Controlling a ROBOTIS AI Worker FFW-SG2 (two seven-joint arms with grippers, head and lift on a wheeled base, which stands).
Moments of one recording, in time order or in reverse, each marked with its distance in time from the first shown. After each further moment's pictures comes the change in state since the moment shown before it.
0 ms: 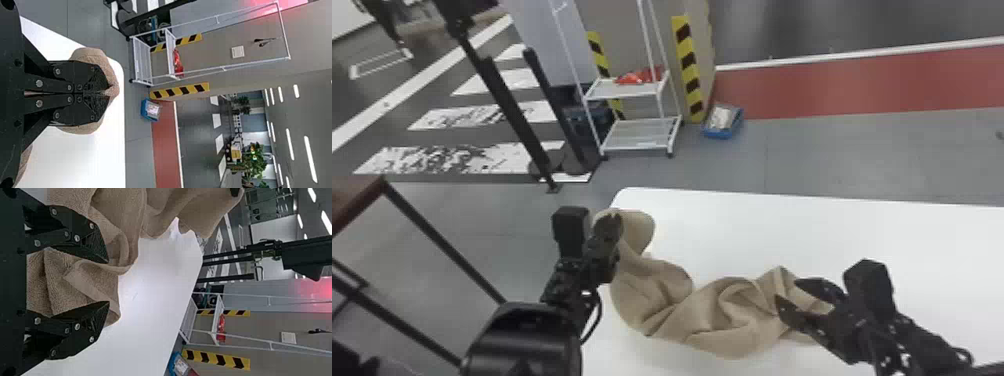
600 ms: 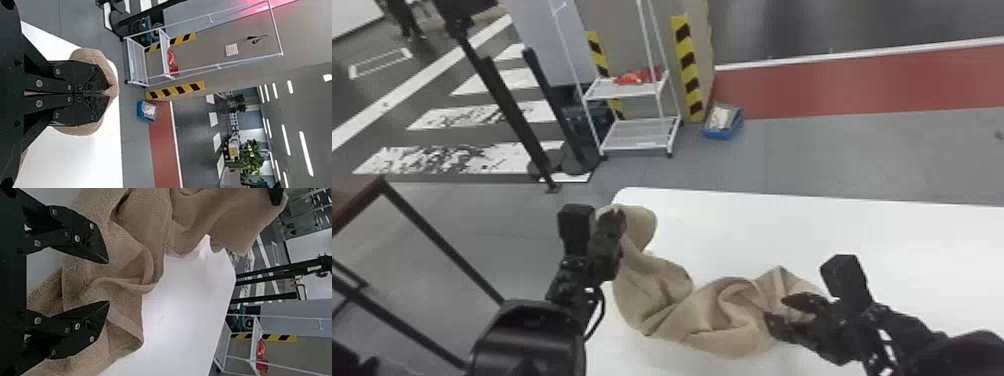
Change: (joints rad) left arm -0.009 0.010 -0.028 0.011 -0.023 -0.028 0.013; right arm -0.087 0.000 0.059 0.055 0.006 0.189 0.082
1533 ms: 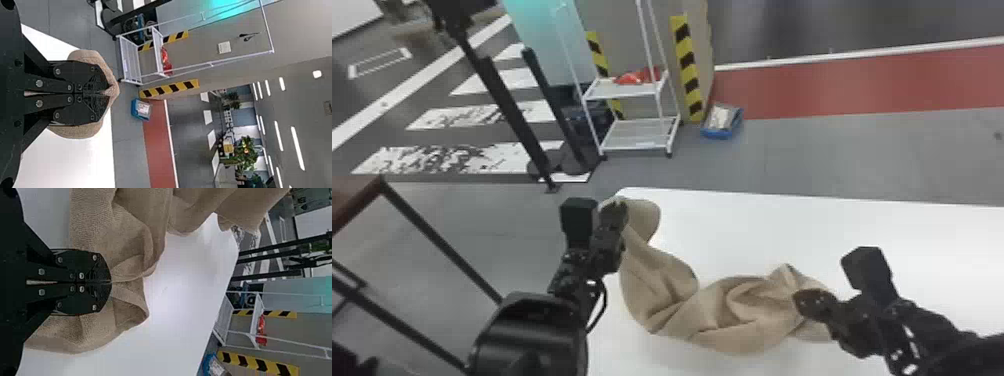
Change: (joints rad) left arm -0.019 0.006 -0.012 0.000 -0.008 -0.012 0.001; right arm 0.061 0.000 -0.081 -0.140 0.055 0.055 -0.035
